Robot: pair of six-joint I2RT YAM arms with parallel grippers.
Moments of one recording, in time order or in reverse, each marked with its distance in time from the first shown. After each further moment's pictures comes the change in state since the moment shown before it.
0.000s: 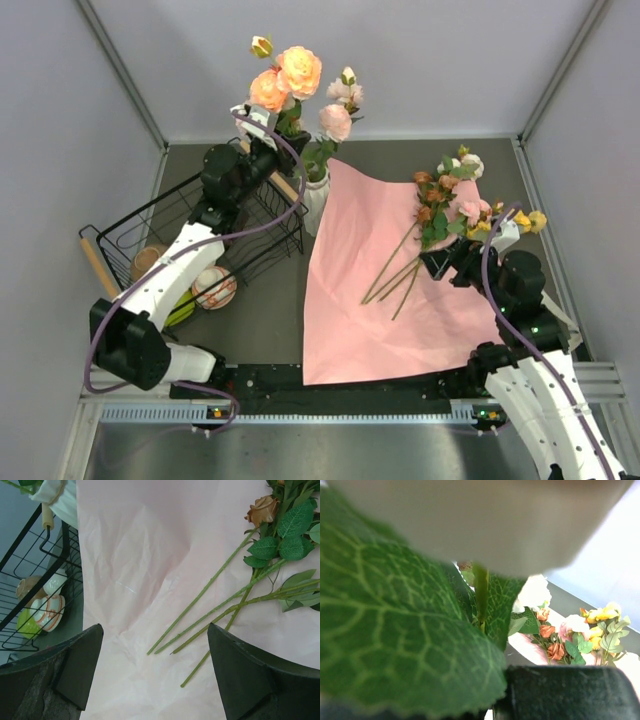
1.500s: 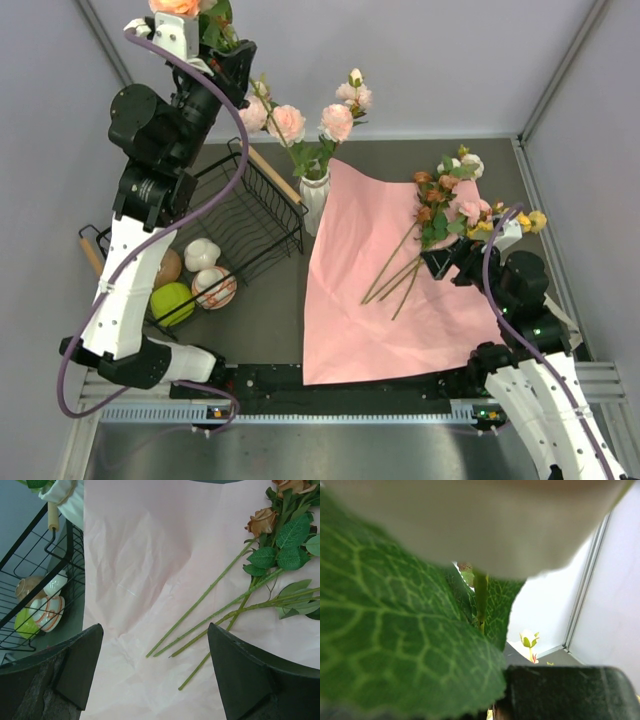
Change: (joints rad) left arm -0.002 0.011 0.740 -0.516 -0.245 0.036; right arm 0.000 -0.011 0.016 0.002 0.000 -0.029
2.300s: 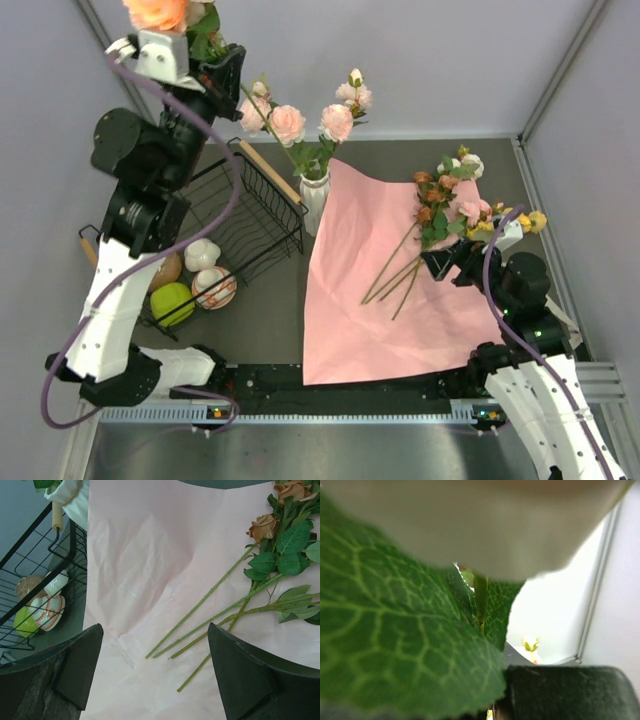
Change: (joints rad) left arm -0.137 -0.124 -0.043 0.013 -0.138 0.108; right arm 0.000 -0.013 0.000 0.007 -0.010 -0.015
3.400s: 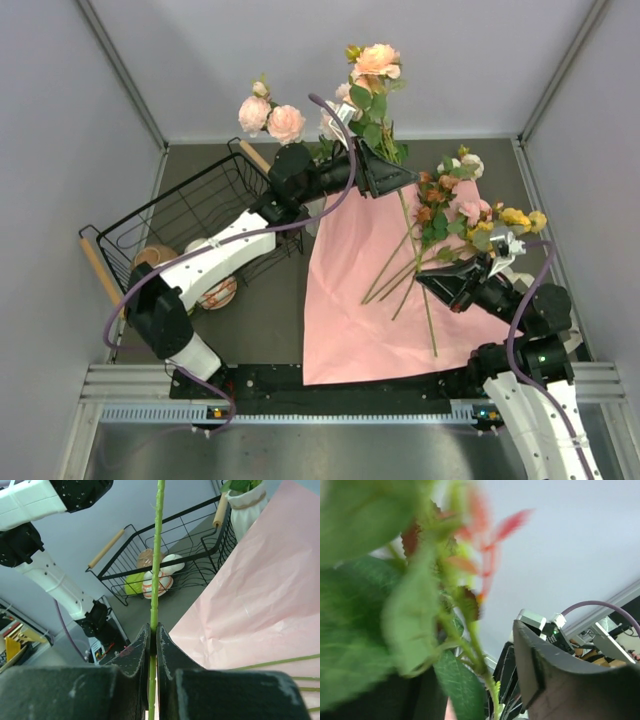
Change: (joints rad) left arm -0.219 0.341 -0.467 0.597 0.648 -0.957; right arm -0.019 -0.201 -0.069 0.298 -0.530 0.131
